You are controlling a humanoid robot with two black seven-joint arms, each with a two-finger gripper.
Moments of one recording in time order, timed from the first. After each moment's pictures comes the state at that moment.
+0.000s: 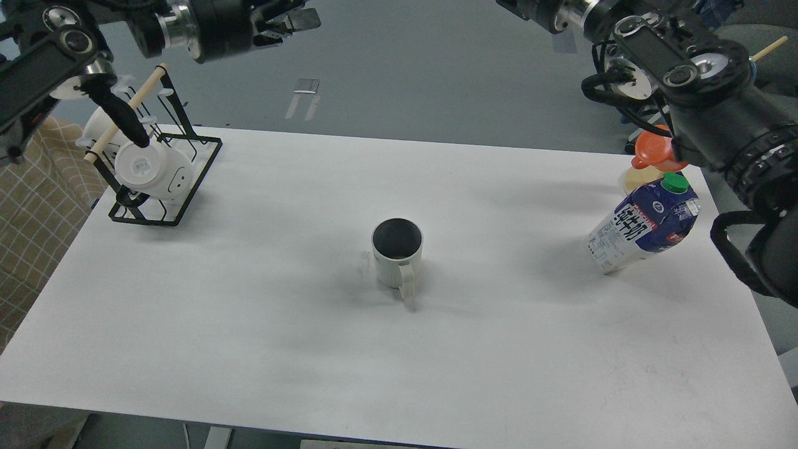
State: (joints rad) left arm -1.15 0.72 -0.58 -1.16 0.84 -0.49 -0.11; right arm 1.51 -0.11 -0.01 0.28 -0.43 0.39 0.49
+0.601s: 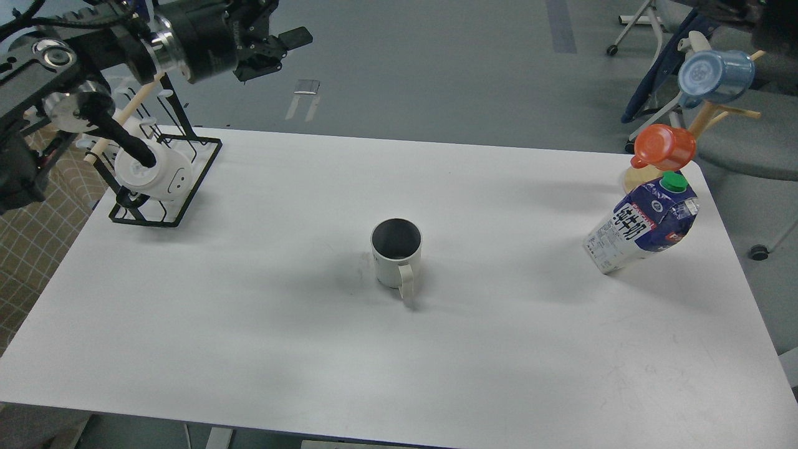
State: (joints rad) left arm -1.06 0.66 -0.61 -1.11 0.55 -0.48 -0.11; right arm 1.47 -1.10 -0.08 1.30 -0.96 0.12 0.49
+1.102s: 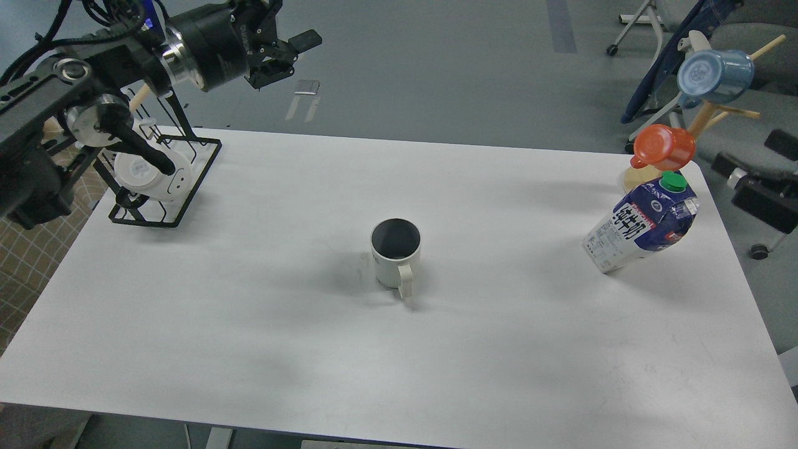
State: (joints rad) left arm -1.01 0.63 -0.68 -1.10 0.53 -0.46 -0.11; right arm 0.92 -1.26 -0.10 1.41 -1.40 -0.49 0.49
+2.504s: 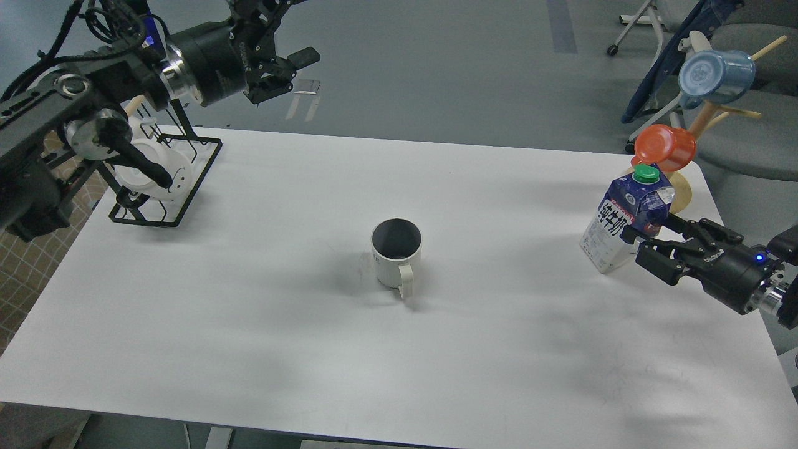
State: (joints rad) left arm -0.98 0.64 -0.69 -1.11 0.53 -0.48 -0.11; right arm 0.78 -0.87 -0.05 1.09 -1.41 -0.49 0.49
